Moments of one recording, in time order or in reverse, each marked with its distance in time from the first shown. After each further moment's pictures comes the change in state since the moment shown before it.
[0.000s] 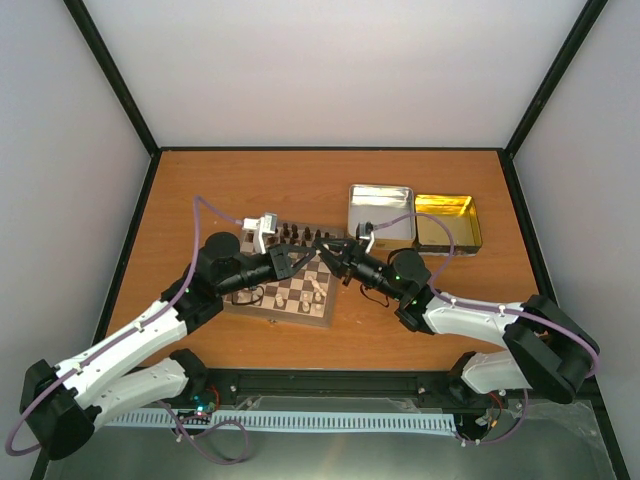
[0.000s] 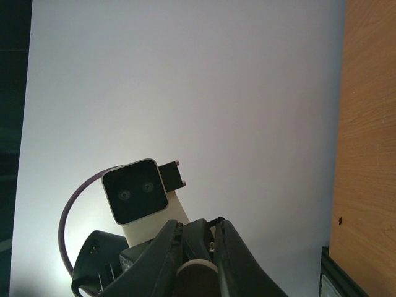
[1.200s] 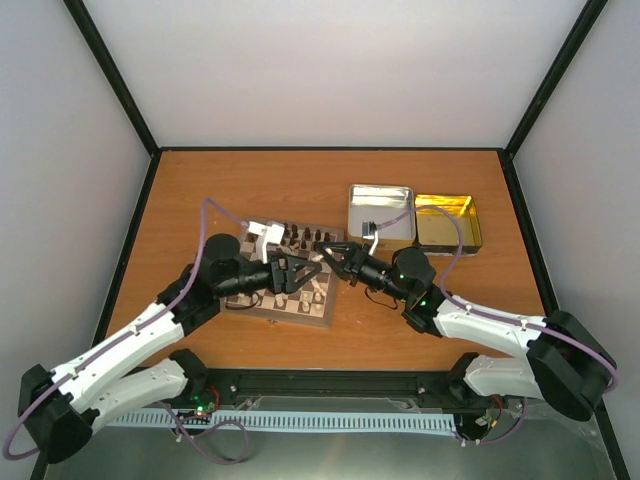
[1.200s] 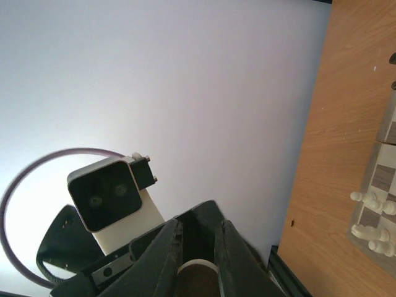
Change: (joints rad) left arm -0.002 -0.010 0.016 -0.121 0.097 0.282; right arm 0.000 -0.124 0.013 -0.219 -0.016 -0.229
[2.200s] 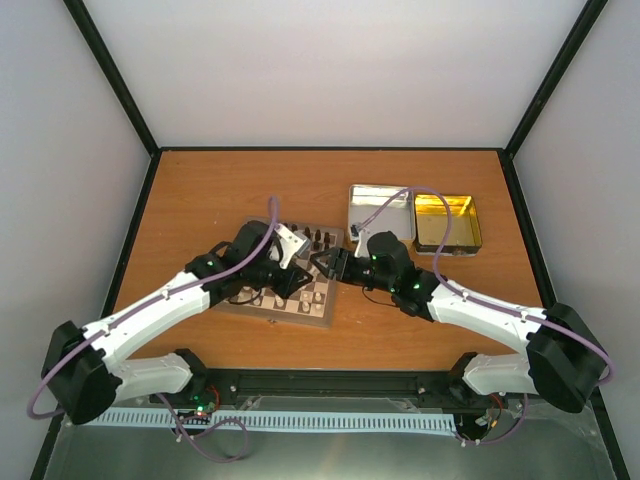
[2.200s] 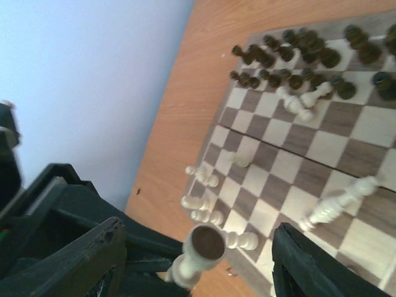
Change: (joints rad) left arm 0.000 0.267 0.167 -0.404 -0.160 0.496; right arm 0.000 0.060 0.187 -0.606 0.077 -0.453
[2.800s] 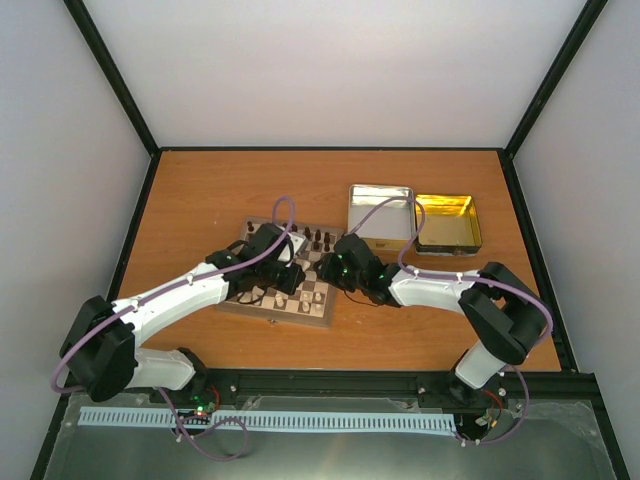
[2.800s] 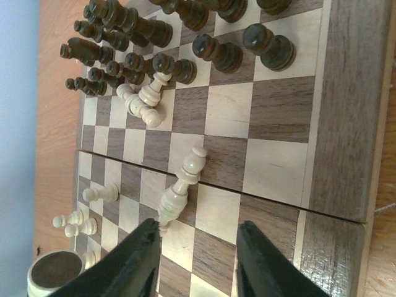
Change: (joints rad) left arm 0.000 0.141 -0.005 0.009 -0.189 -0.118; right arm 0.020 0.354 0.106 -0.055 0.197 0.159
